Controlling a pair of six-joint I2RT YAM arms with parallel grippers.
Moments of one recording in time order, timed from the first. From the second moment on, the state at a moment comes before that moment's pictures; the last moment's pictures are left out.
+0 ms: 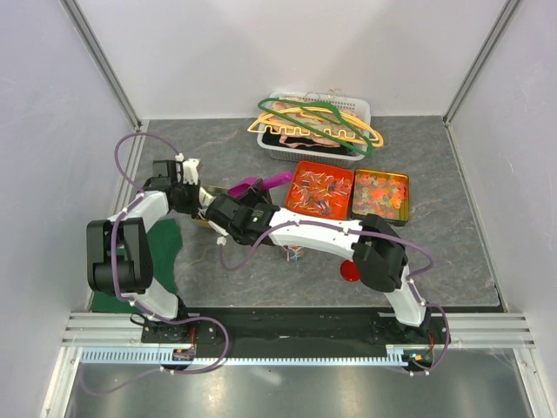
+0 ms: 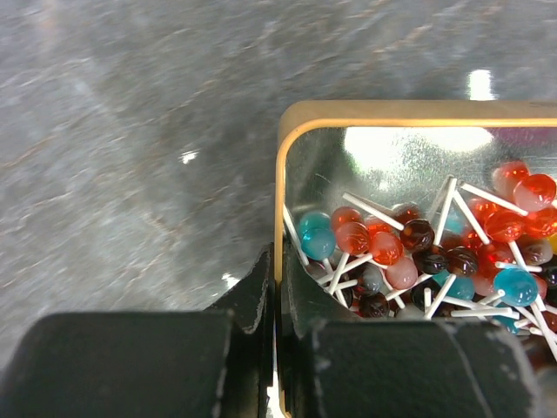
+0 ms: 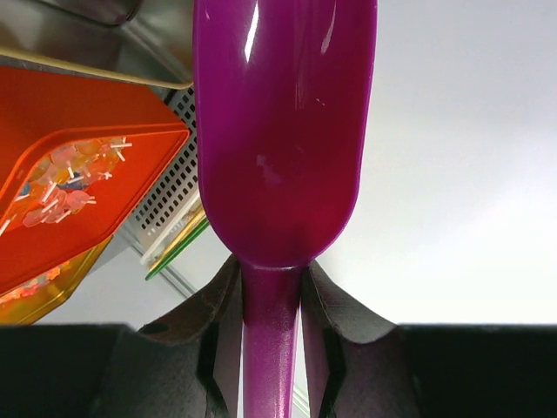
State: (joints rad) left arm 0.07 1.60 0.92 -0.29 0.29 0.19; right arm 1.16 2.08 1.78 -0.58 0.91 -1.36
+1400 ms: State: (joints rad) left arm 0.07 1.53 0.90 -0.28 0.09 0.18; right arm 1.19 2.39 2.10 -0.74 0.70 -1.09
